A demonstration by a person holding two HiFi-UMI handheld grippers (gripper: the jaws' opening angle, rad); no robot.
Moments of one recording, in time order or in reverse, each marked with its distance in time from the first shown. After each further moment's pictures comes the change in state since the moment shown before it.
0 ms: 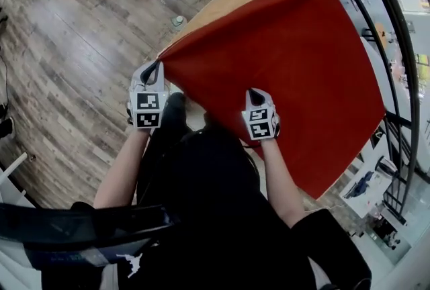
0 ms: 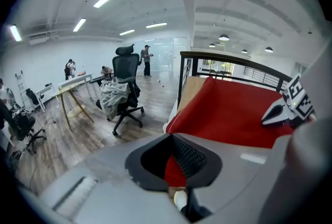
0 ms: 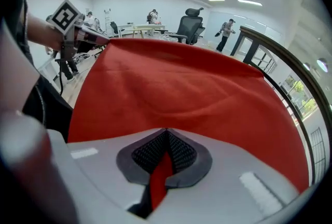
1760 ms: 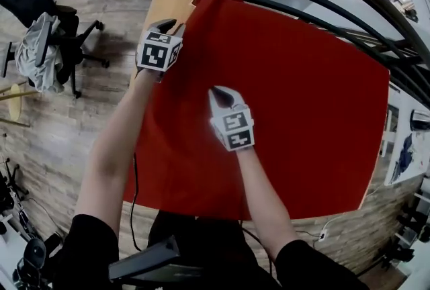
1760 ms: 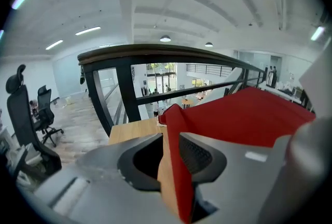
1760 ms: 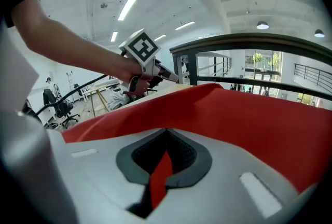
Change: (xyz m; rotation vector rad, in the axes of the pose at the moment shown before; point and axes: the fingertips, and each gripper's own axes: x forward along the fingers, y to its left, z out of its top) left arm 0.396 -0.318 0.387 0.437 -0.101 -0.510; right arm 0.026 -0.301 0.119 0.509 -0.515 -0.146
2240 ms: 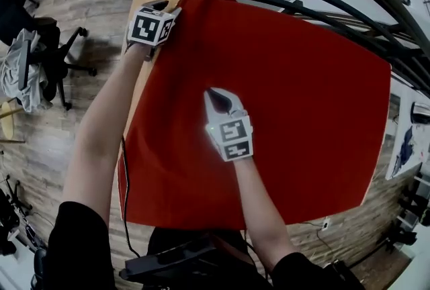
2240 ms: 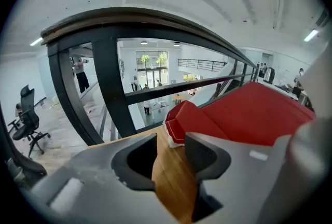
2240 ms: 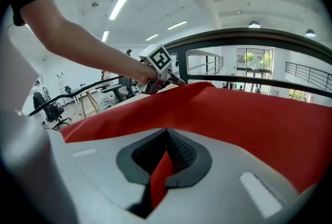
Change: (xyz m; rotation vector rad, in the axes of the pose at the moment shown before) left arm 0.112 0.048 0.024 0.071 0.066 -0.096; right arm 0.040 -0.029 0.013 0.045 -0.009 -0.074
